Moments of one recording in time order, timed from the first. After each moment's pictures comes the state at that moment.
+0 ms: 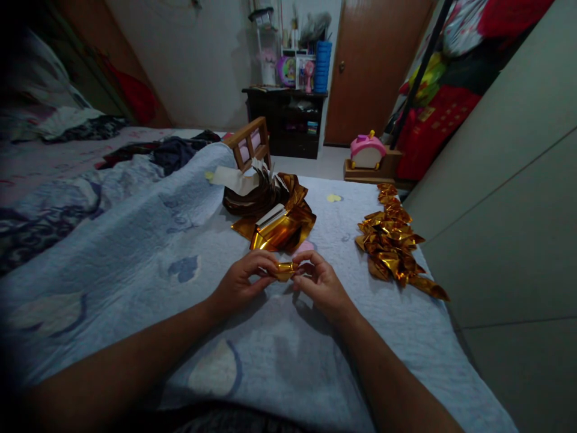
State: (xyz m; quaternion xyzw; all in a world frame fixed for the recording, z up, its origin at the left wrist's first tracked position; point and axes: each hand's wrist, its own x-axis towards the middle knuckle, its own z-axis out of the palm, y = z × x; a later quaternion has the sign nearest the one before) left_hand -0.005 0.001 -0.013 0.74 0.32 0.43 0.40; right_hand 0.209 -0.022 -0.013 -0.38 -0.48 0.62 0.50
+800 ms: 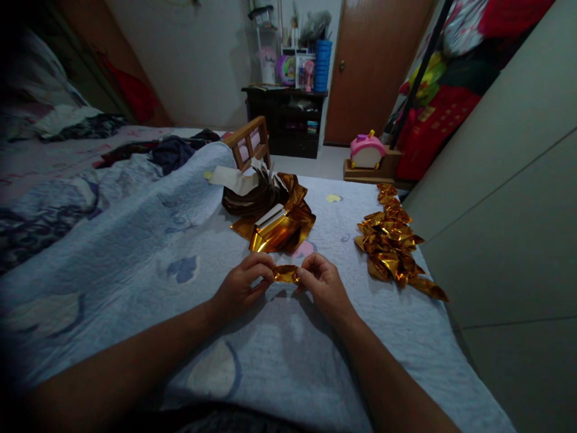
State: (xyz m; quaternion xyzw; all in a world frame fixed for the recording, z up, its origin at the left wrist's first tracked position) left_hand -0.004 -0.003 -0.012 0.83 0.31 0.41 0.23; right_hand 0.209 -0.022 -0.011 -0.46 -0.50 0.55 0.49
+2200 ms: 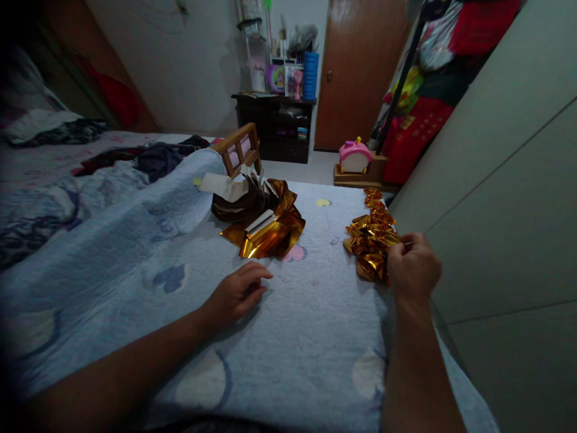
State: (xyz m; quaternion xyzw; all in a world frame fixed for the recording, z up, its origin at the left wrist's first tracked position) left_hand -0.007 -0.002 -0.021 0.84 0.32 0.34 0.27; right_hand 0.358 -0.004 0.030 -0.82 -0.42 -0.16 0.35
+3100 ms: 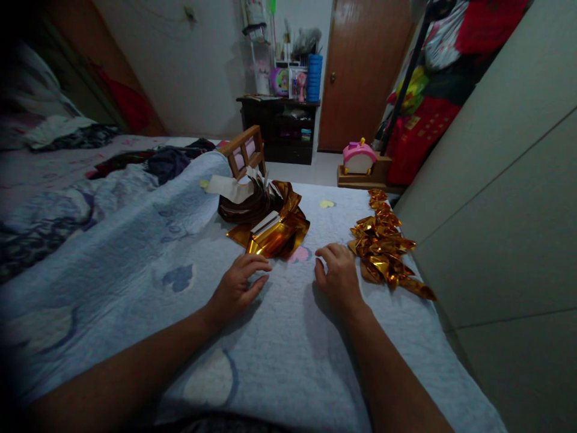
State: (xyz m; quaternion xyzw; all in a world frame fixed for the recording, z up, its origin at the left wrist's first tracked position) left_hand -0.007 0.003 -0.018 0.82 0.39 0.39 0.18; right_hand 0.251 0.000 -0.009 -0.55 -0.75 -0.02 0.35
